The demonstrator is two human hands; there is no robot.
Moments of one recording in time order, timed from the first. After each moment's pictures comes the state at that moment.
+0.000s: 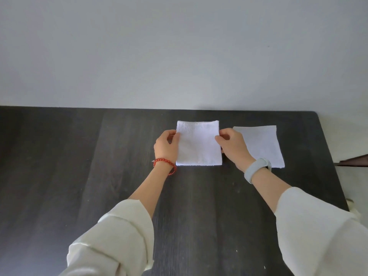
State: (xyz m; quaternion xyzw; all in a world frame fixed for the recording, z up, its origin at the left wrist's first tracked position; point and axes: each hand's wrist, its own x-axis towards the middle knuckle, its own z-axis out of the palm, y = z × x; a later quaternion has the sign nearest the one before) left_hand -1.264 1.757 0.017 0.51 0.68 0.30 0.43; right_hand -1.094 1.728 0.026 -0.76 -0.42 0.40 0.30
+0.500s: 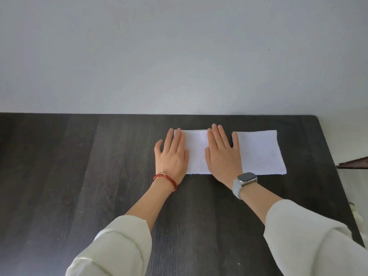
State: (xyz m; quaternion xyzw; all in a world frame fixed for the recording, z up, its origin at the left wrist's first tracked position) left_hand -1.263 1.748 -0.007 0.83 0.55 0.06 0.07; right_hand -1.110 1.719 -0.004 -0.72 -0.69 0.00 0.03
